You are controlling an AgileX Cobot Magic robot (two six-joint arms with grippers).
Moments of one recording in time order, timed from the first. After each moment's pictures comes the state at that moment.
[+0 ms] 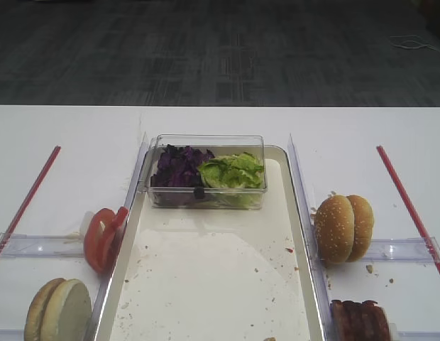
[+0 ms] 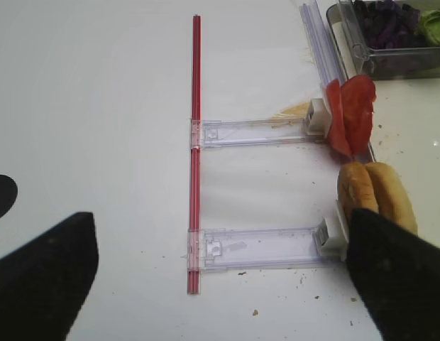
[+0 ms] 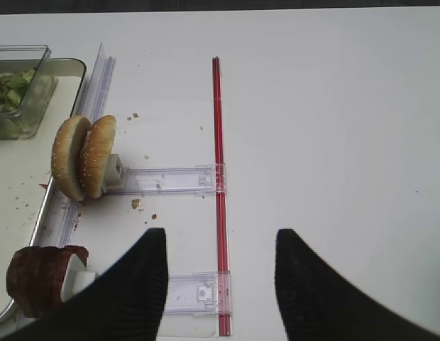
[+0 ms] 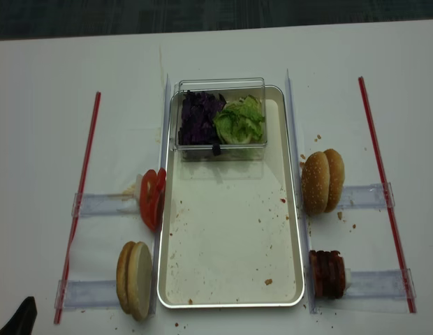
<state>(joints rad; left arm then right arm) 0.03 -0.02 -0.49 0.01 1.18 -0.03 -0.04 -0.02 -0.49 0.02 1.12 -0.01</state>
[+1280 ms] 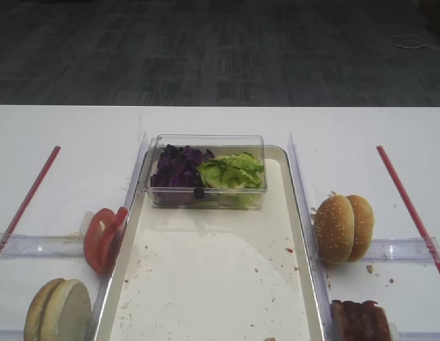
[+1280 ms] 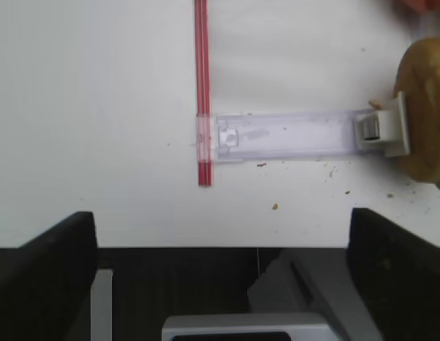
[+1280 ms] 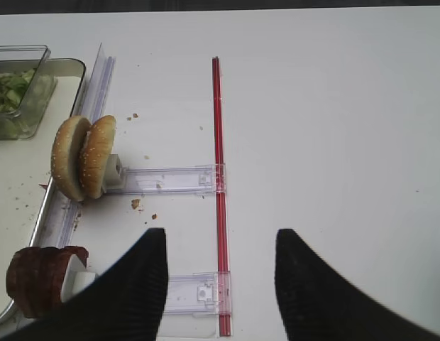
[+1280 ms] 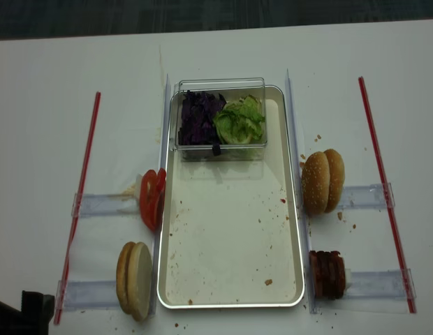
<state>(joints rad) 0.03 0.51 -0.49 0.05 1.18 -0.02 -0.04 -0.02 -0.49 0.02 1.12 -0.01</state>
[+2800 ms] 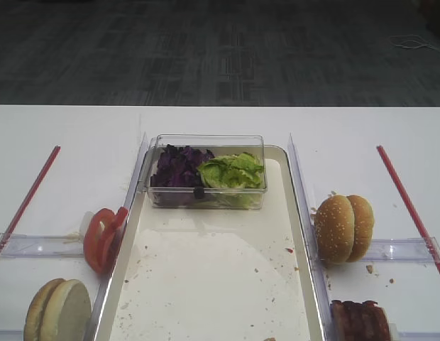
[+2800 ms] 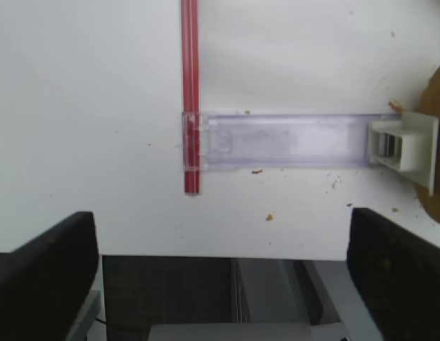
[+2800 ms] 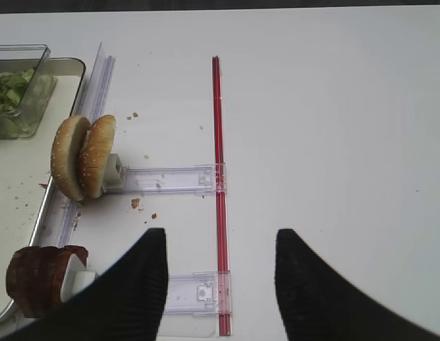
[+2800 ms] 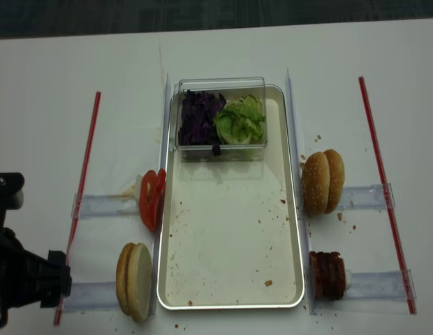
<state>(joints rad) 0.03 0.95 -0.57 0.04 1.07 -0.04 -0.04 -0.02 -0.49 0.02 1.12 -0.01</state>
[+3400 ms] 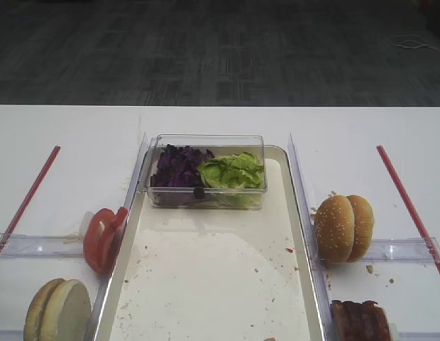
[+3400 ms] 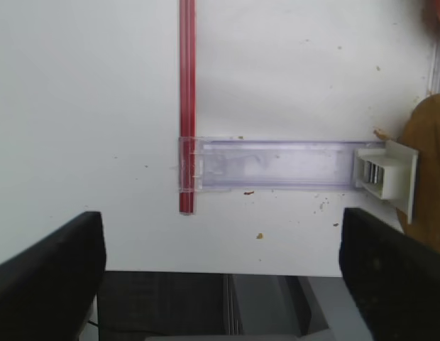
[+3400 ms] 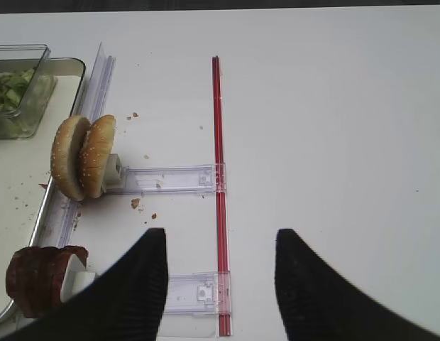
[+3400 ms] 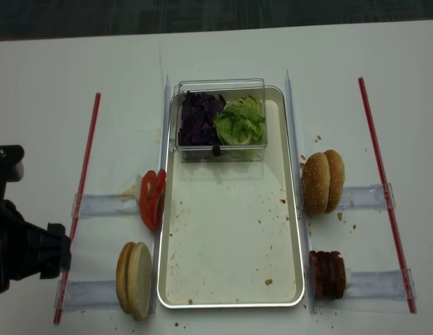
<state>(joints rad) 0.03 1.02 -0.64 0.02 1.07 -0.05 -0.04 -0.02 -0.49 0.02 1.12 -0.01</state>
